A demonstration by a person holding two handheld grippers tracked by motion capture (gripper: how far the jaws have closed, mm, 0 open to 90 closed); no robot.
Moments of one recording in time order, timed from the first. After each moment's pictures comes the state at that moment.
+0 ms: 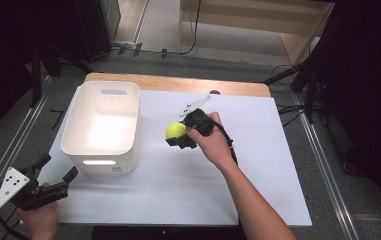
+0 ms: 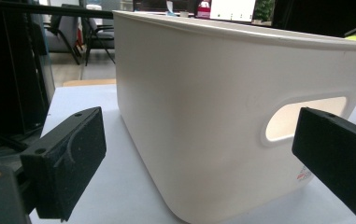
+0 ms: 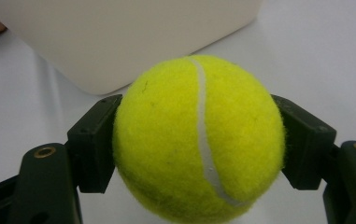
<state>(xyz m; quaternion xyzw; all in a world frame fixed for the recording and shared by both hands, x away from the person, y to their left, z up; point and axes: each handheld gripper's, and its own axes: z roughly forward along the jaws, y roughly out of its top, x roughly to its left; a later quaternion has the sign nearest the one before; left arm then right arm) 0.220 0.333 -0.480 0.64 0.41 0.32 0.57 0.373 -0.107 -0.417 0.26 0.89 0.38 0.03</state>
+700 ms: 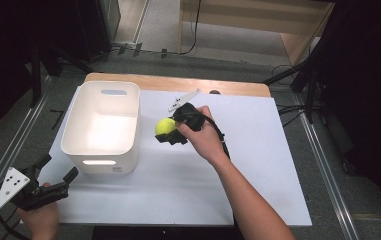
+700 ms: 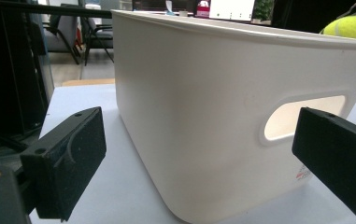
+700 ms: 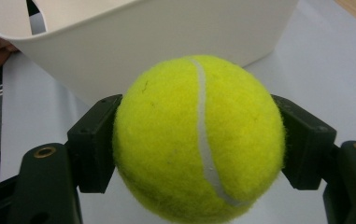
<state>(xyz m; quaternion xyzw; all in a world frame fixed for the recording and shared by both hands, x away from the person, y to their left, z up) 0.220 0.333 -0.480 0.64 0.41 0.32 0.57 0.377 -0.082 -0.396 0.23 0.89 0.39 0.03</state>
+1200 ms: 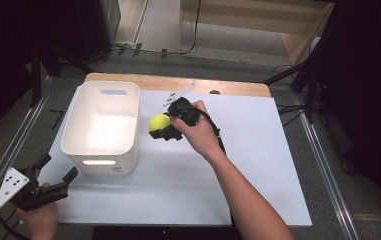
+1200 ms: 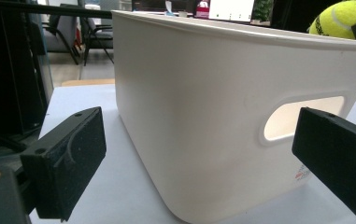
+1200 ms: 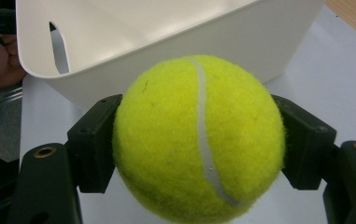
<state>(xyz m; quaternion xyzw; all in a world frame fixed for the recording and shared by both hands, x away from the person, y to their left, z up) 0.220 0.334 -0.480 0.64 0.41 0.32 0.57 0.383 -0.069 -0.383 0.22 0.89 0.40 0.01</state>
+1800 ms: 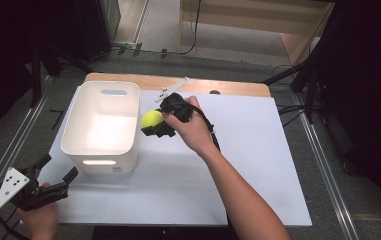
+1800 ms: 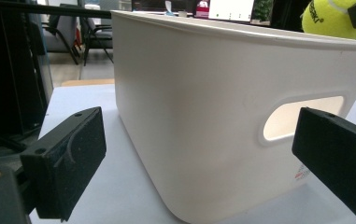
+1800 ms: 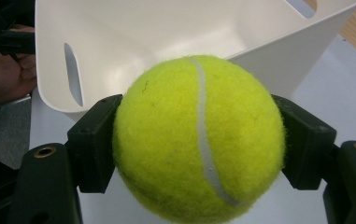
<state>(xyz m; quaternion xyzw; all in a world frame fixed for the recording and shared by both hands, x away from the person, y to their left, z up) 0.220 0.333 -0.480 0.64 0.41 0.32 0.57 0.386 -0.052 -0.369 0.21 0.89 0.41 0.01</state>
